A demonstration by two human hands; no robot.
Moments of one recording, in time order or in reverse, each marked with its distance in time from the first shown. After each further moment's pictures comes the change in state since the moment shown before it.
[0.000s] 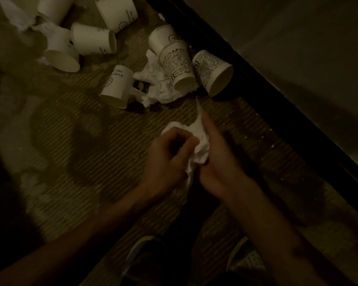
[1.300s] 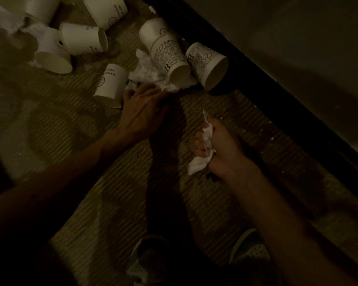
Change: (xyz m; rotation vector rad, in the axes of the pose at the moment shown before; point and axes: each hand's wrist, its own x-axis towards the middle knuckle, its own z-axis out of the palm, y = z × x) left_hand 0.115 -0.052 -0.052 1.078 -0.133 0.390; right_hand 0.026 -0.008 -0.016 0.142 0.257 0.057
